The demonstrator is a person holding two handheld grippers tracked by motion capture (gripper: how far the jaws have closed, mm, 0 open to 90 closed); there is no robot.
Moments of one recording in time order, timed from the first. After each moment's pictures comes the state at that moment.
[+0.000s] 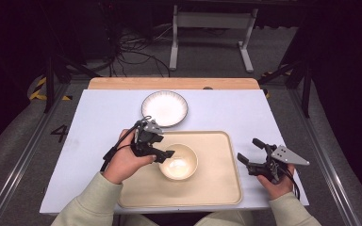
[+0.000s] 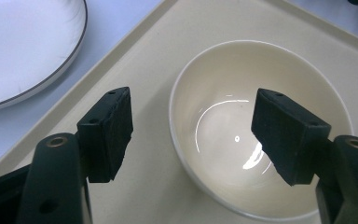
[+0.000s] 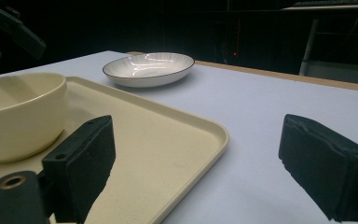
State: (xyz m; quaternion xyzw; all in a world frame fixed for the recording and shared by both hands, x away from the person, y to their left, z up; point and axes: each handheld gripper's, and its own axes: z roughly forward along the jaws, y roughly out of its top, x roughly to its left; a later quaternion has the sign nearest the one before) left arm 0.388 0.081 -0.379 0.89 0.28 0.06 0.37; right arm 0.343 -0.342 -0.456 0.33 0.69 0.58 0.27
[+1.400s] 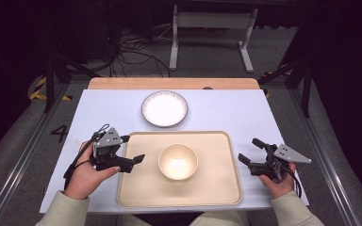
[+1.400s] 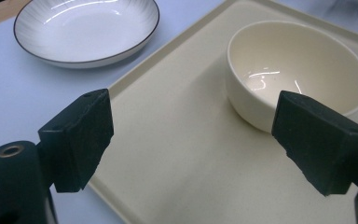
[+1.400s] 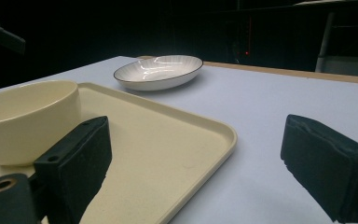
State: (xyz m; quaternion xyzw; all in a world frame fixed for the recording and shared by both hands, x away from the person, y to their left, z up) left arm 0.355 0.176 -0.395 0.84 0.30 0.13 0.44; right arm 0.346 -0.348 -0.456 0.33 0.69 0.60 0.23
